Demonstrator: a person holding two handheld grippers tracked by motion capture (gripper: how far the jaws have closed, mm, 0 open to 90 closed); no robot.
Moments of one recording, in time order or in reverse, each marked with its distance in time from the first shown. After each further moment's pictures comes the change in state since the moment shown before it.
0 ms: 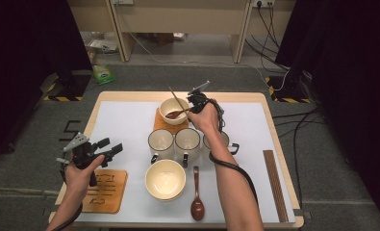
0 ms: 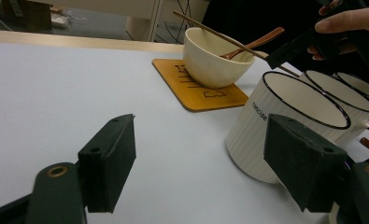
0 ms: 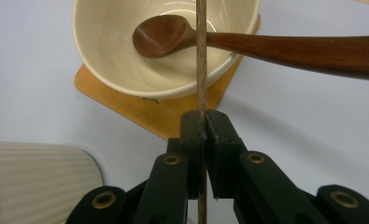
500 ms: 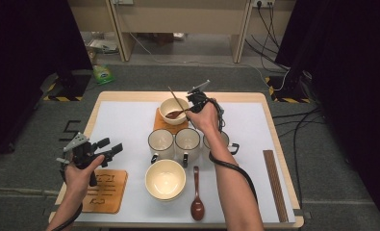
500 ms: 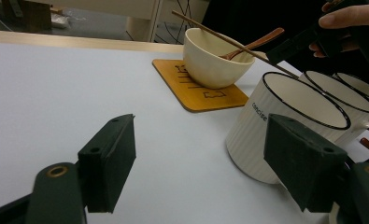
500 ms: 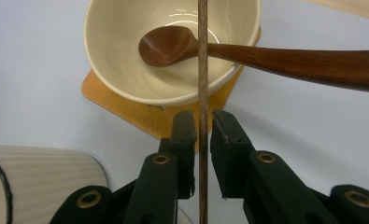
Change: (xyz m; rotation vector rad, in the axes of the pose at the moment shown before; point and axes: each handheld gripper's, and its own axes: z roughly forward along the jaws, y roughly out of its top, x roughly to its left) left arm 0.000 0.000 0.000 -0.002 0.000 -0.001; right arm 0.002 0.000 -0.006 -0.034 0.006 -0.003
